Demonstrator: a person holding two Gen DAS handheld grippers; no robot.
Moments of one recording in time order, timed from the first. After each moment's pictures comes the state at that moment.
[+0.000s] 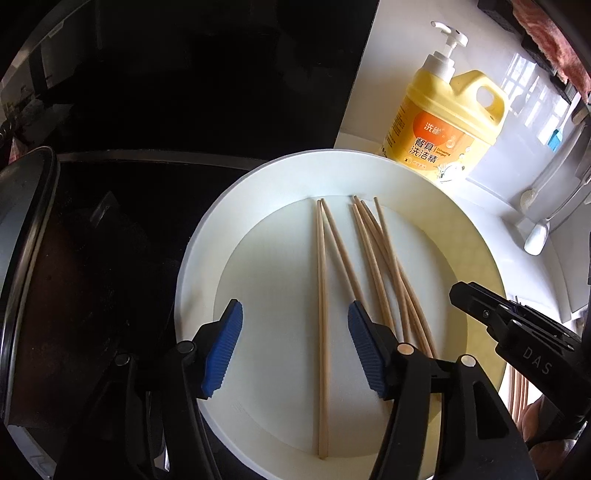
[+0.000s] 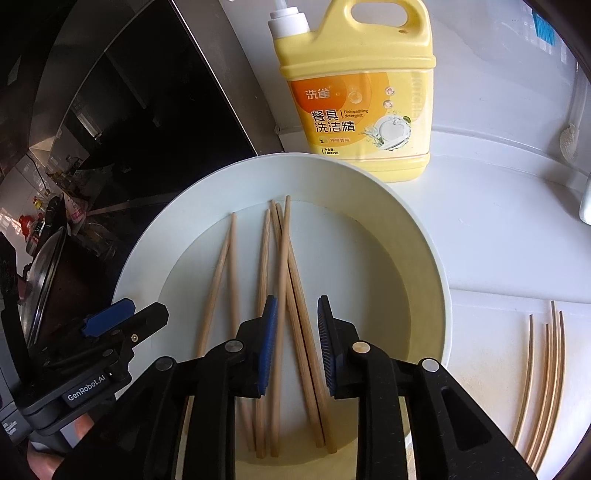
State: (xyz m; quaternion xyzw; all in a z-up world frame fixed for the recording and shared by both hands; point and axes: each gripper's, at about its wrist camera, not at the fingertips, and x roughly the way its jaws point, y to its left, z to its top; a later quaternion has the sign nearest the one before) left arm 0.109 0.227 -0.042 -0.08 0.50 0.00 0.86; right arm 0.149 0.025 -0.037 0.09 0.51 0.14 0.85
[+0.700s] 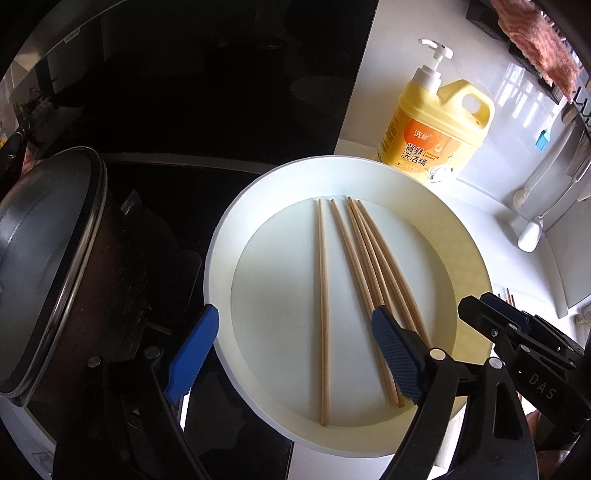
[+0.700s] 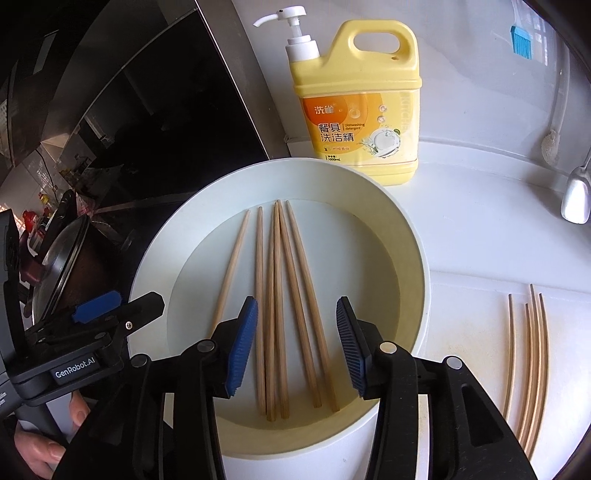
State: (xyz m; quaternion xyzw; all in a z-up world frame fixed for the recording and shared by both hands) left arm 0.087 0.227 -0.021 -0.08 0.50 0.00 0.86; right arm 0.112 0.023 -0.016 0.07 0.48 0.14 0.86
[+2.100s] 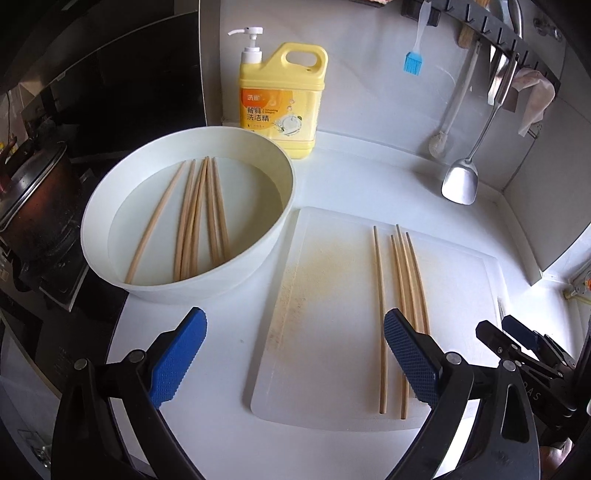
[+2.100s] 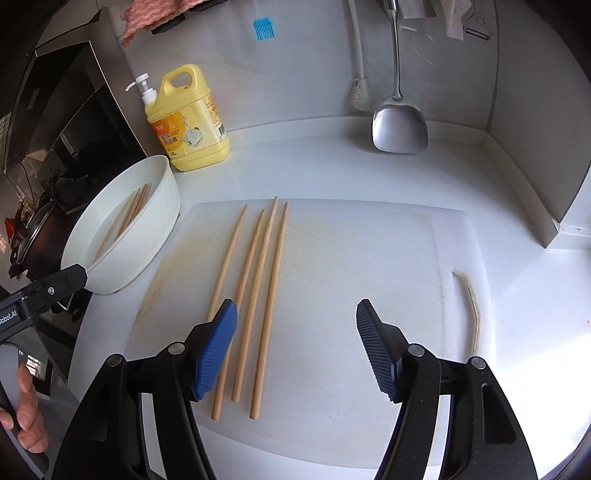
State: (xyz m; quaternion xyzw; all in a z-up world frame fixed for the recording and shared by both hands) left arm -0.025 -0.010 -0.004 -0.05 0.47 0.01 0.88; right arm -0.018 -0.261 -0.037 0.07 0.46 0.08 0.88
